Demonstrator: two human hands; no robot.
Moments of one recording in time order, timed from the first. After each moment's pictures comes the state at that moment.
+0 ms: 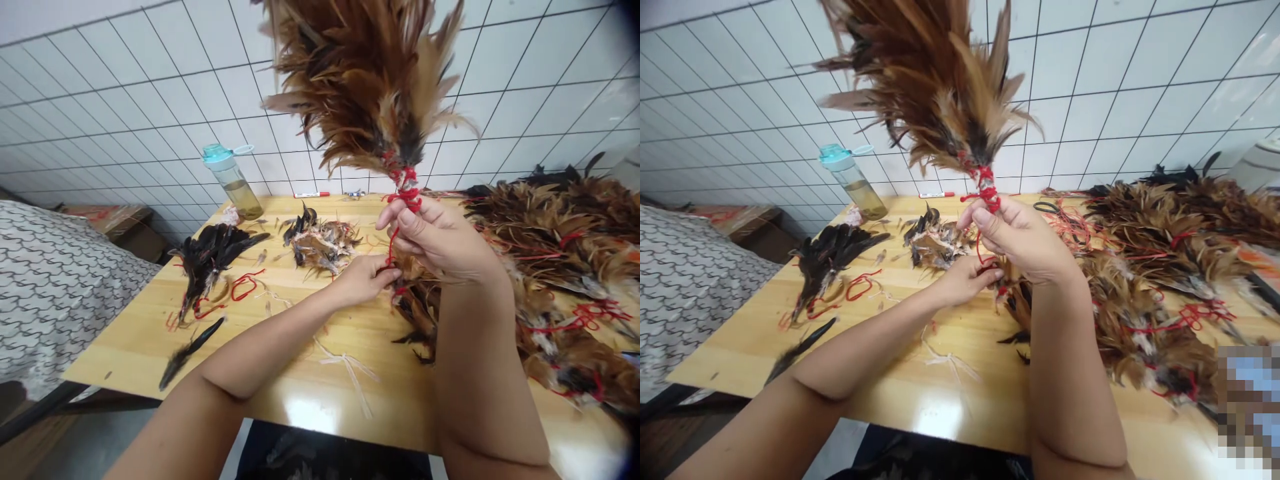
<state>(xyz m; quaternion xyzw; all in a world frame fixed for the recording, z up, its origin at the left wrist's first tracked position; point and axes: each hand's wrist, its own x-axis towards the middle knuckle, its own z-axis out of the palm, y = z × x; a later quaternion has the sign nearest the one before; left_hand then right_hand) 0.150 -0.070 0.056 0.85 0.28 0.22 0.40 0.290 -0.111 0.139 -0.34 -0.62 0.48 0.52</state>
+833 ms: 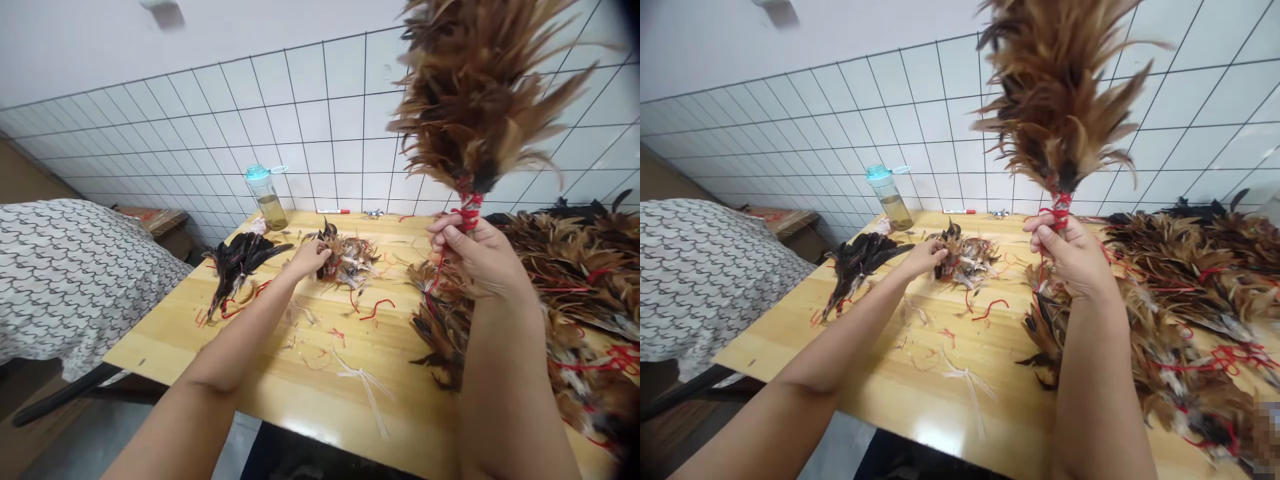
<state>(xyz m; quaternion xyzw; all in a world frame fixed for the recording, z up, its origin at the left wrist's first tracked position) 0.028 0.021 0.049 0.75 0.60 0.24 0.17 0.311 -0.097 0.128 -0.39 -0.55 0.39 0.63</state>
